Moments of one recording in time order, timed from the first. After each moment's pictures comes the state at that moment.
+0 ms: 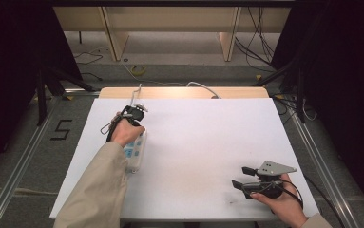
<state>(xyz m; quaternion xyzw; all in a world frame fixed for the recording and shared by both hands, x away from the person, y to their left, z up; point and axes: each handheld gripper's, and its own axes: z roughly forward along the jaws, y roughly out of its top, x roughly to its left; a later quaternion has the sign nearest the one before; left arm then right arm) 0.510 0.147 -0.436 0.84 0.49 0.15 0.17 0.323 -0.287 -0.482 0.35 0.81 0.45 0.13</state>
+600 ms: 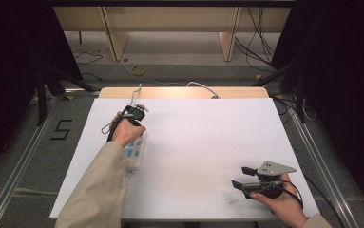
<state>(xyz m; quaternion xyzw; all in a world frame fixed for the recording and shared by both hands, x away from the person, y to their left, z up) 0.511 0.146 -0.436 0.84 0.49 0.15 0.17 0.323 -0.287 -0.482 0.35 0.81 0.45 0.13</state>
